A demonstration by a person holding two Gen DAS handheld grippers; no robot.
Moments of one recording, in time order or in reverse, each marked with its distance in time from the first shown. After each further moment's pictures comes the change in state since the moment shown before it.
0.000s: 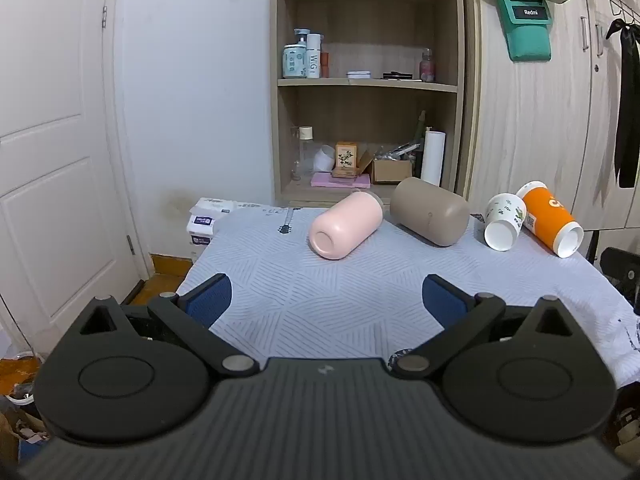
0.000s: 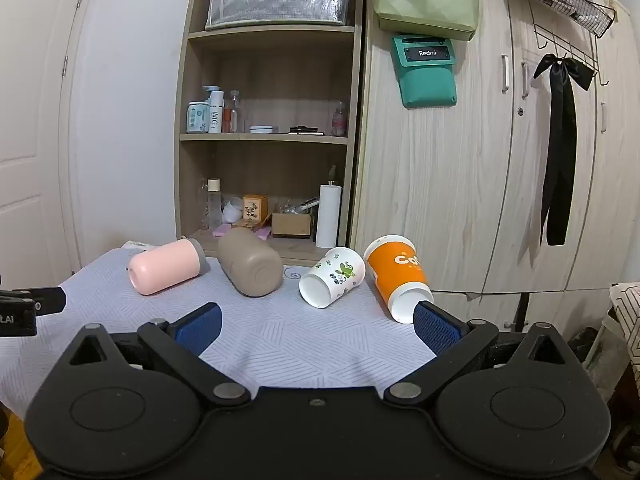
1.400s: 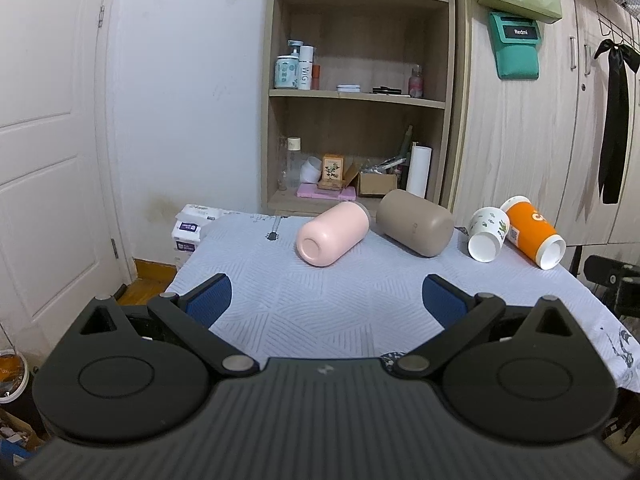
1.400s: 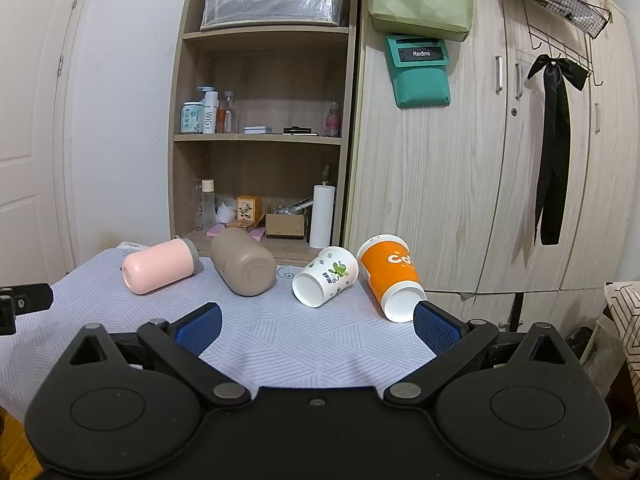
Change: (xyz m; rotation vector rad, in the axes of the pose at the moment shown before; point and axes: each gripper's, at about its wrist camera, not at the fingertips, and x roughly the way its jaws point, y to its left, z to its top) left arm -0.006 0.003 -0.006 -0.032 -0.050 -0.052; right arm -0.003 -0.002 0.000 0.001 -0.002 -0.014
